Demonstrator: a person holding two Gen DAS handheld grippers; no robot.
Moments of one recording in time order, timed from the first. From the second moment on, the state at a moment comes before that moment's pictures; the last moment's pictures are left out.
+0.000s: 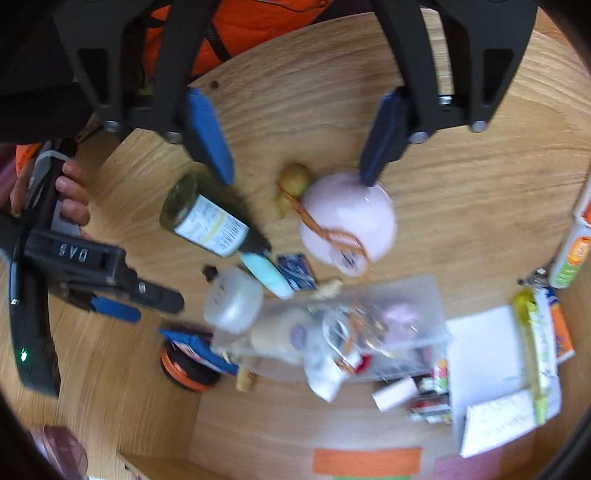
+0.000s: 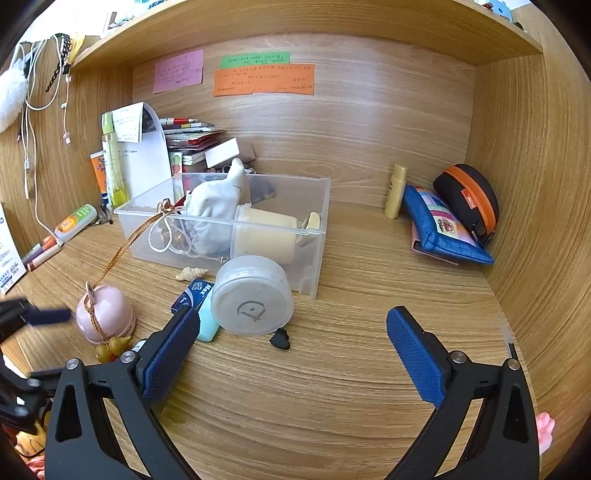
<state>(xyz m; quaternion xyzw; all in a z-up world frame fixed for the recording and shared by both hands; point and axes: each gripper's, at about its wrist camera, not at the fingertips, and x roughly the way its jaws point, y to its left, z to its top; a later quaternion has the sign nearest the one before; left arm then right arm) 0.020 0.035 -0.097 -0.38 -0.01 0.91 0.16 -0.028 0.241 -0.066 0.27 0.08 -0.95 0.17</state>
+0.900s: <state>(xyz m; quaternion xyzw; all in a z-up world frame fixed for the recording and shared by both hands) 0.001 0.029 -0.101 -0.38 -0.01 0.92 0.12 -0.008 0.216 -0.070 0.29 0.07 -0.91 0.28</state>
